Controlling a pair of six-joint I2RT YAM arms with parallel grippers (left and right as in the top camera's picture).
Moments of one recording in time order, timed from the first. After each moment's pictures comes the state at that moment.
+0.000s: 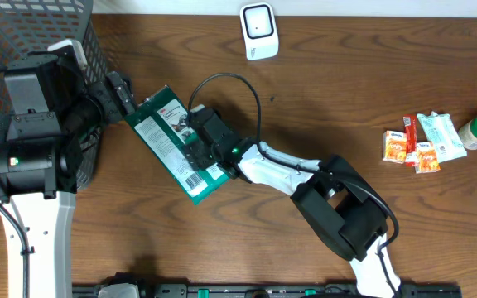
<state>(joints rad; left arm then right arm) 0.10 1.22 1.40 -0.87 0.16 -0.30 0.82 2.15 1.36 -0.12 -0.01 0.26</state>
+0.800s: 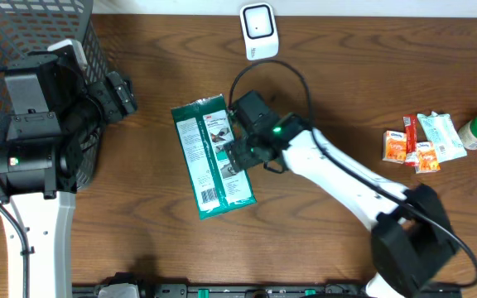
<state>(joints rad) 0.10 1.22 1.40 -0.87 0.16 -0.30 0.69 1.81 1.35 -0.72 -0.03 0.27</state>
